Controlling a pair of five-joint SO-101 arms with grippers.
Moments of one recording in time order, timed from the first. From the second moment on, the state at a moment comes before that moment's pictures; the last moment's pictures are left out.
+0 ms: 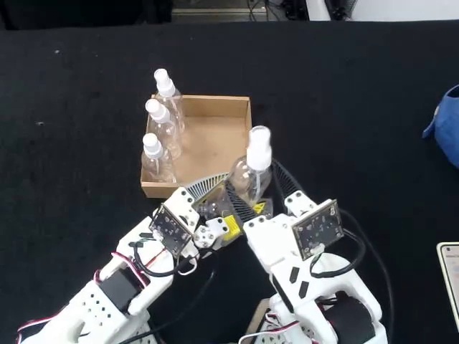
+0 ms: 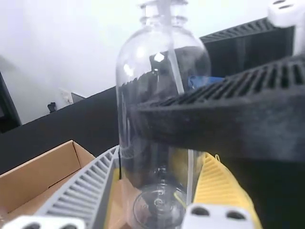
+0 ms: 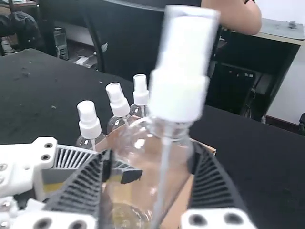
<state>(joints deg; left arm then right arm) 40.2 -90.7 92.3 5.8 -6.4 -27.2 -103.3 68.0 57.2 3.5</state>
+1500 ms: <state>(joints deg) 40.0 -91.1 87.9 32.4 -6.9 -10.8 -88.0 77.2 21.6 1.0</state>
